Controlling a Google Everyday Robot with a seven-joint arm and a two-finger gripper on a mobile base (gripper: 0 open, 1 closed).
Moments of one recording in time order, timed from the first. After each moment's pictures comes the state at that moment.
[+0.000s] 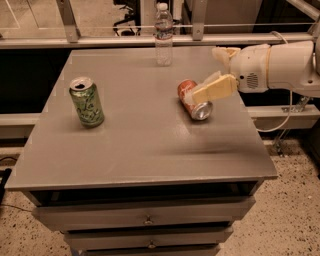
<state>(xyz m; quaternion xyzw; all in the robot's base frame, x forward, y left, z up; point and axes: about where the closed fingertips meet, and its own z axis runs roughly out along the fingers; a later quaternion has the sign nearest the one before) 0.576 -0.111 0.954 -0.44 0.69 0.25 0.51</state>
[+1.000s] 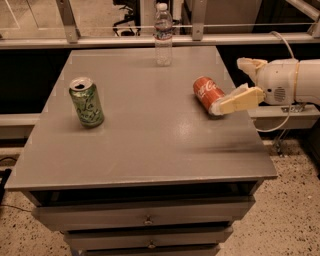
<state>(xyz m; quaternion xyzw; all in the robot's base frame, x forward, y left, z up) 0.573 -0.177 0.927 -0.43 0.71 0.23 0.52</state>
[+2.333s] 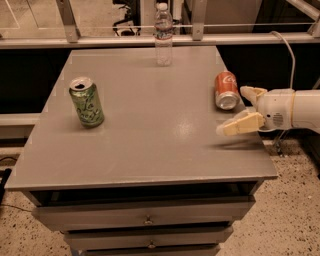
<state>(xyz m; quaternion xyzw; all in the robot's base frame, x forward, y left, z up) 0.567 -0.201 0.853 -0.39 0.74 0.25 0.48</state>
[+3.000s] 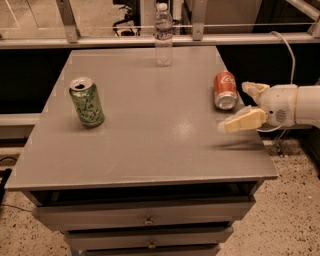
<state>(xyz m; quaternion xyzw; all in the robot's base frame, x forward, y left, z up) 0.568 -0.204 0.867 -0.40 0.73 0.24 0.49</state>
